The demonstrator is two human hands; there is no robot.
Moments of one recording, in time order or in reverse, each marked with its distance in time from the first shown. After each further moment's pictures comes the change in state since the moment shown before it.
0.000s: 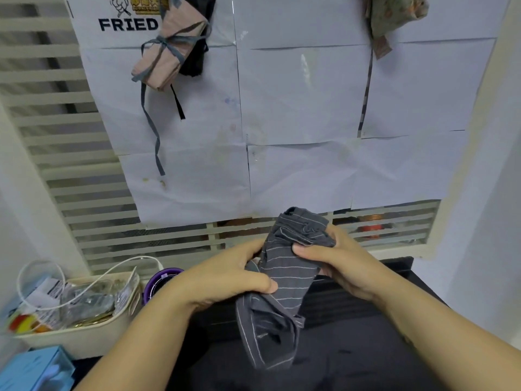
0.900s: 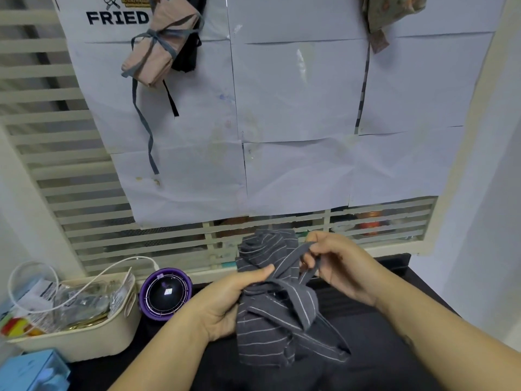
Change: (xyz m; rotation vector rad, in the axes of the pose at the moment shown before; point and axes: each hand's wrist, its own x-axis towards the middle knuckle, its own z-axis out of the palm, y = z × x) left_hand 0.010 -0.036 0.024 -0.777 0.112 -0.370; right_hand 0.003 0.017 -0.017 0.200 -0.092 0.045
